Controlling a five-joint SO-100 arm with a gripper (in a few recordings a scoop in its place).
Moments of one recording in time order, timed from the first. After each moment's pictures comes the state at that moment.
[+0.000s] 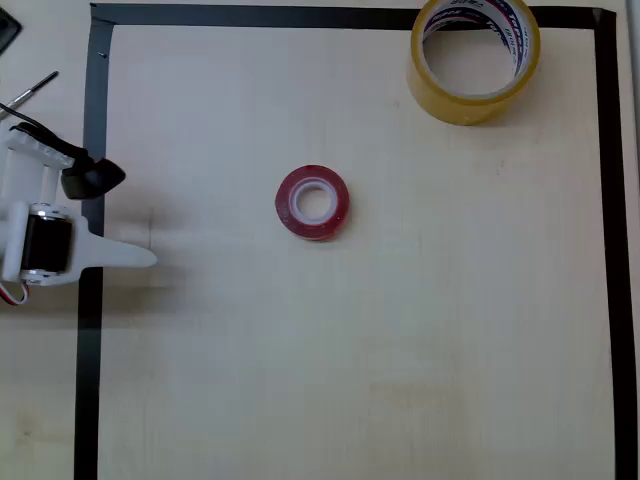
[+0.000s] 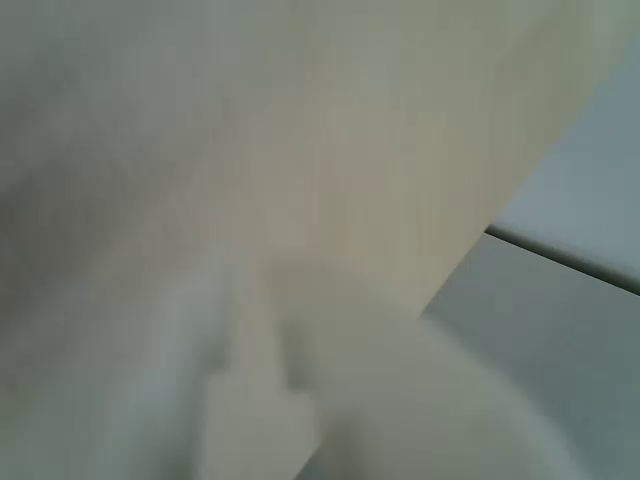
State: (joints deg) arm 2.4 190.1 179.1 49.0 3.1
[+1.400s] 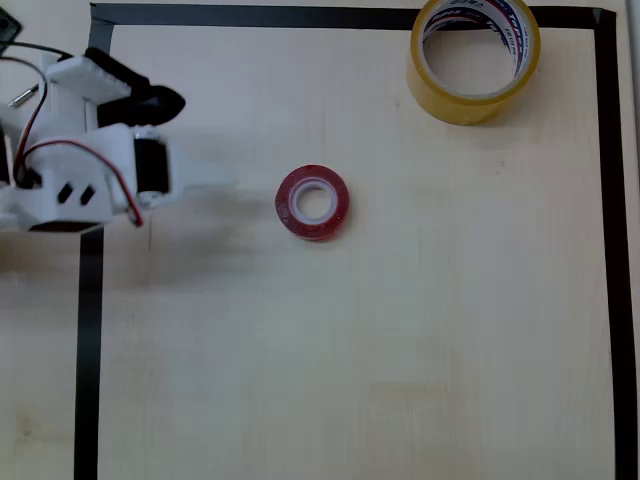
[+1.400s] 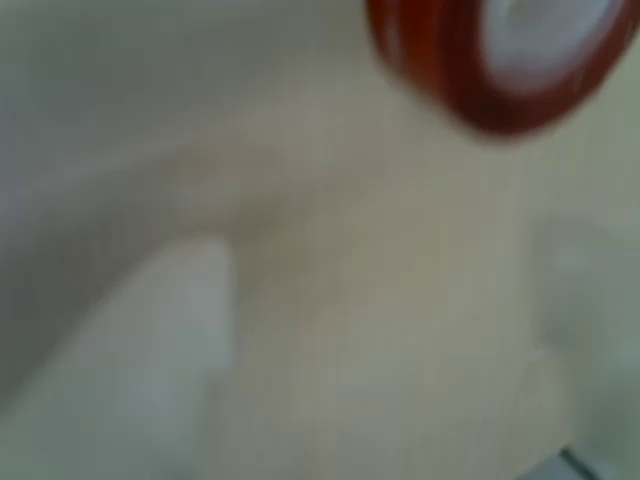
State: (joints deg) arm -12.5 120.3 137.2 42.1 7.0
